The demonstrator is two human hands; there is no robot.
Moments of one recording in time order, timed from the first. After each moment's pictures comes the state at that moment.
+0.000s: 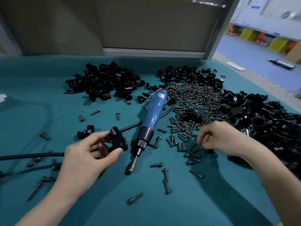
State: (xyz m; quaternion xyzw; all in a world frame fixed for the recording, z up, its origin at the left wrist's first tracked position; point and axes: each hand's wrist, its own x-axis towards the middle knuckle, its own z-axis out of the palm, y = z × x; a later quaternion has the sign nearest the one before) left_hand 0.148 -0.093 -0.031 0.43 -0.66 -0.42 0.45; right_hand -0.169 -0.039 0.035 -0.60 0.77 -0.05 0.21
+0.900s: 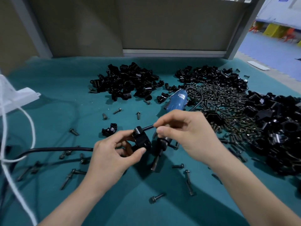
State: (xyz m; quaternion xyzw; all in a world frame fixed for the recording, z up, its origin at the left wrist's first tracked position) left_hand 0.149 -0.089 -0.029 0.44 -0.67 -0.40 0.45; right_hand -0.044 -0.062 0.040 -0.63 0.53 -0.44 0.36
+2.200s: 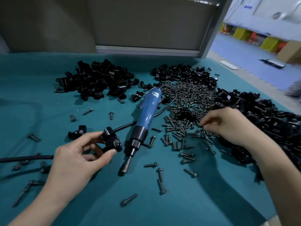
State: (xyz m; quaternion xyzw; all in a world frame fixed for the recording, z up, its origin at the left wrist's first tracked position) left_hand 0.151 -0.094 -0.031 0.45 -0.66 -0.42 0.44; right_hand -0.188 -0.036 0.052 -0.59 0.79 -0.13 0.12
